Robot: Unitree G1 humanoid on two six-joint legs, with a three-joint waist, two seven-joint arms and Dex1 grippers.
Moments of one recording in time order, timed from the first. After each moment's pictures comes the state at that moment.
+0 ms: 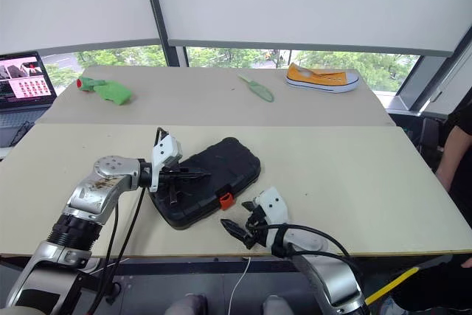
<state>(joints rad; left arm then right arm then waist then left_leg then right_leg) -0.57 0.58 -0.17 0.17 -0.24 0.39 -1.12 -0.08 -0.28 0.25 -0.42 0.29 0.64 0.48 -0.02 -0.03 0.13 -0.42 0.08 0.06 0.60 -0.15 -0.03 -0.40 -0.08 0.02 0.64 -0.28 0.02</state>
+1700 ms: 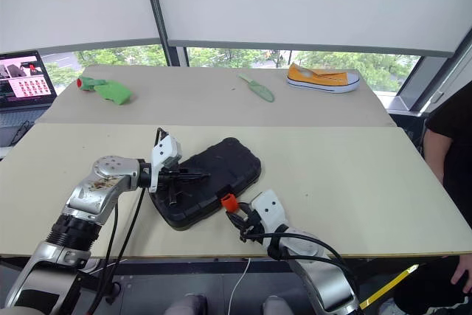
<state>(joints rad) -0.56 0.59 -0.17 0.16 -0.24 0.39 -1.13 -0.03 -0.29 0.30 -0.37 0.20 0.45 0.47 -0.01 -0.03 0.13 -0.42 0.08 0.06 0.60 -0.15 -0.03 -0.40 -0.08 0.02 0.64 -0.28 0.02</state>
